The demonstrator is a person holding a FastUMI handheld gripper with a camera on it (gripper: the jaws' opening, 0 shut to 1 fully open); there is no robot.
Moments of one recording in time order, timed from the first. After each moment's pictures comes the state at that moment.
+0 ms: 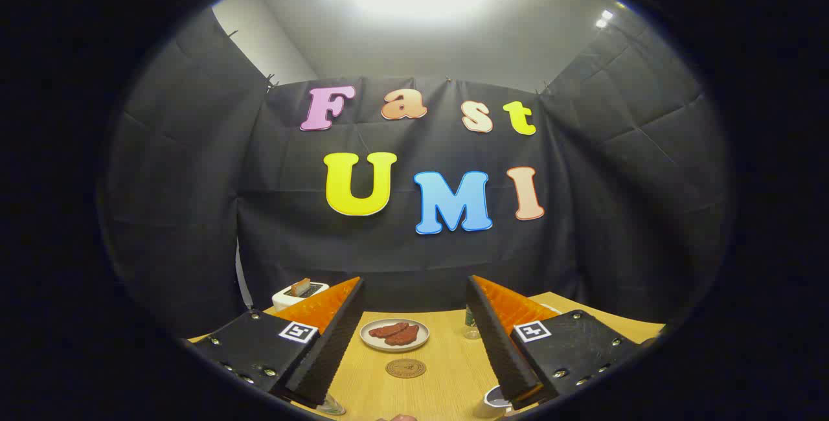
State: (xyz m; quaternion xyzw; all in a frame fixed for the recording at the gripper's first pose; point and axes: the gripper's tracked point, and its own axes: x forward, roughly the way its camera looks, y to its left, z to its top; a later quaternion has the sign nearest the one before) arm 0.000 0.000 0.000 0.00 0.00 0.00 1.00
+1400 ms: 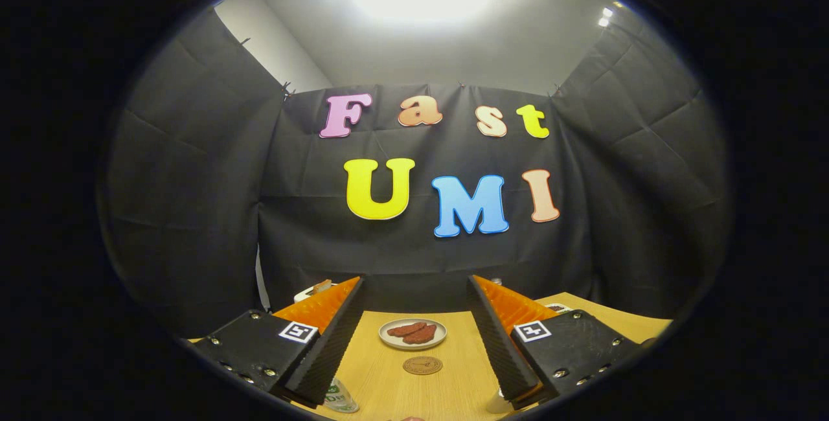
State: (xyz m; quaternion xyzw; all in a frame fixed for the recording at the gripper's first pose) arm -0.024 0.022 -0.009 0.01 -0.02 0.04 1.00
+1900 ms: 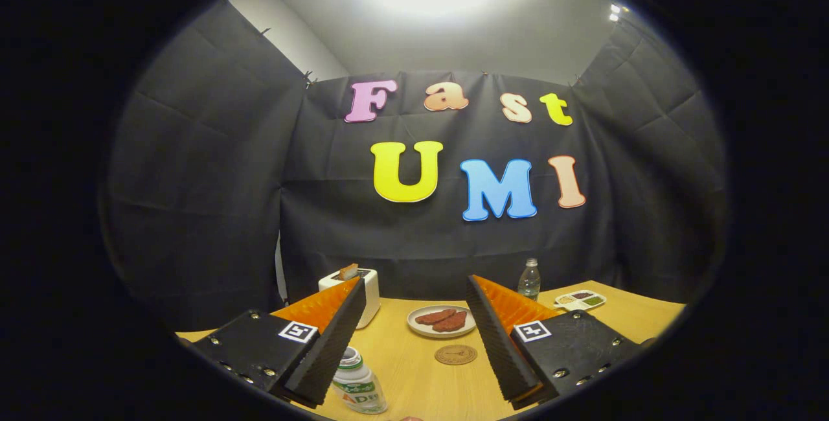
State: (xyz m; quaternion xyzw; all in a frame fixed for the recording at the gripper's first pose) arm -0.019 0.087 -0.068 0.01 0.01 0.08 1.00
